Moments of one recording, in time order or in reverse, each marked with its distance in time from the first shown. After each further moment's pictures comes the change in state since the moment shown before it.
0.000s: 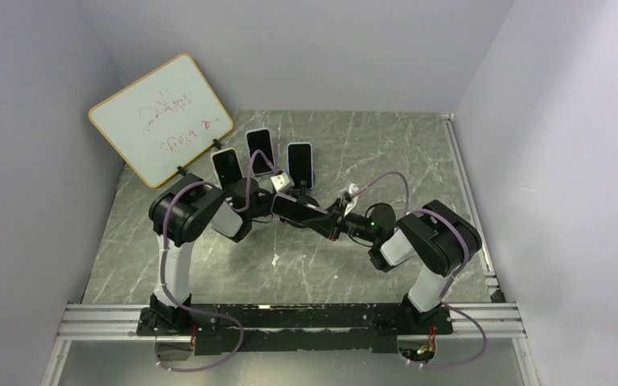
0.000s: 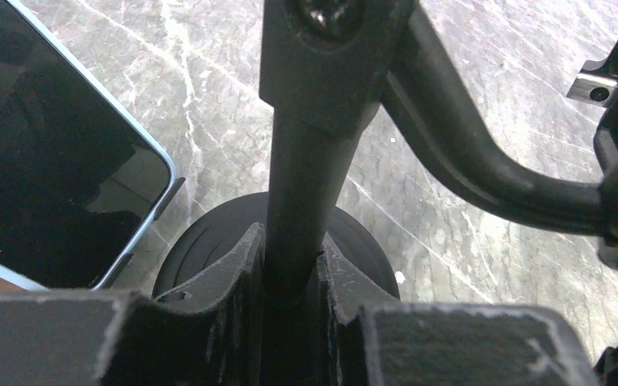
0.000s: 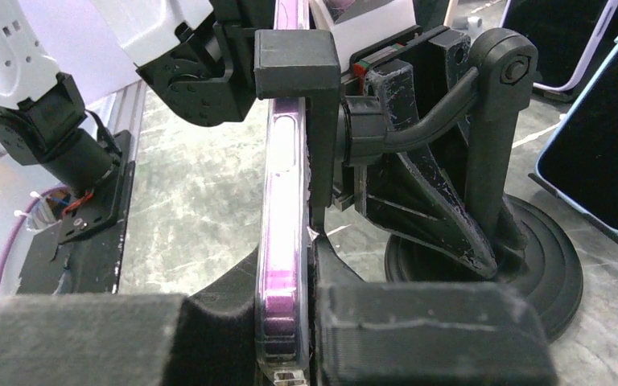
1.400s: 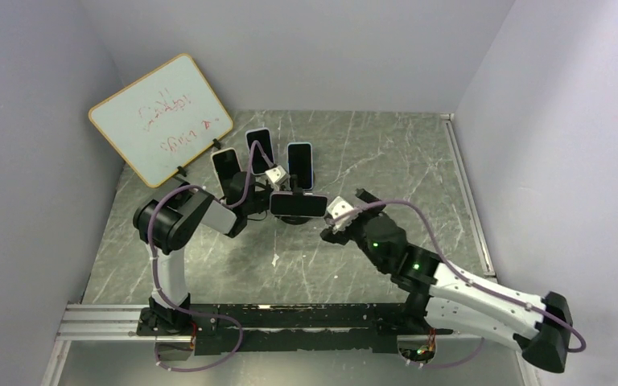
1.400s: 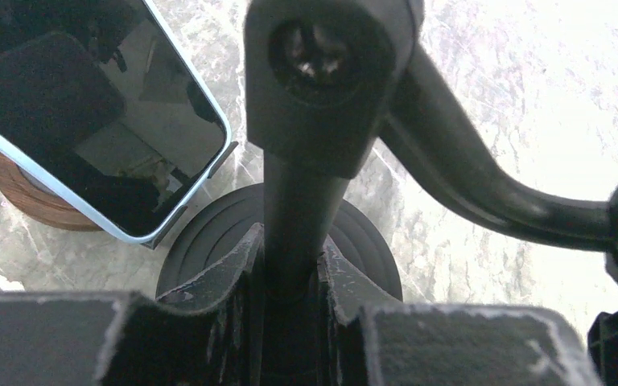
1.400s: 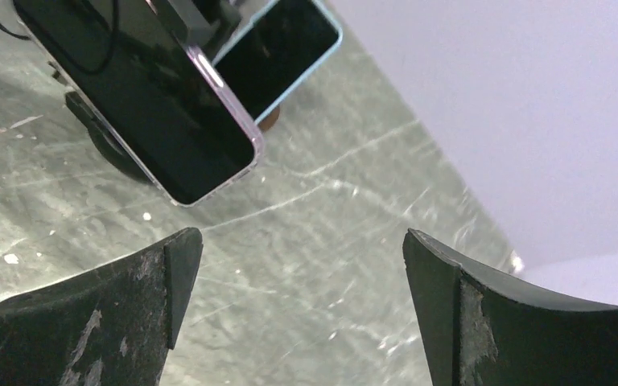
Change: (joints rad) left arm 0.035 -0.120 -0.008 -0.222 -0.100 -0.011; right arm 0.498 -0.916 0.243 -1.515 1.239 -0.825
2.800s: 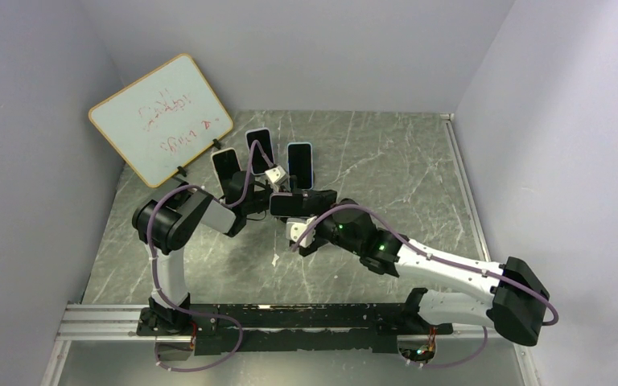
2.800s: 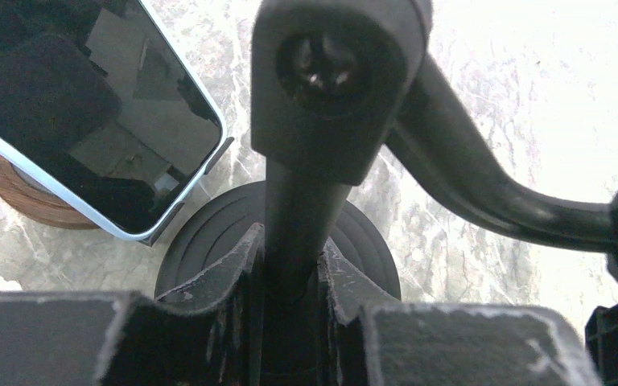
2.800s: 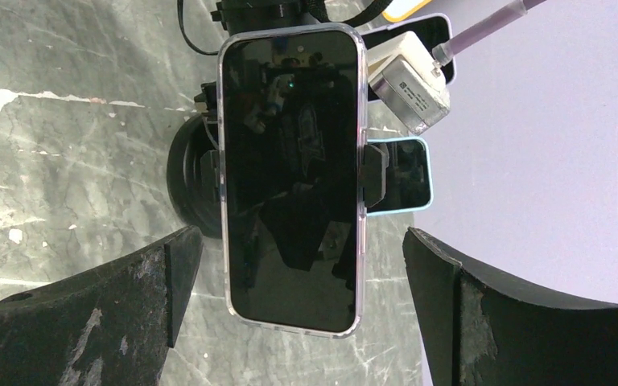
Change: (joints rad) left arm 0.011 -0.005 0.002 -0.019 0.037 0.010; right arm -0.032 0.286 0.101 0.103 -0.459 -0.510
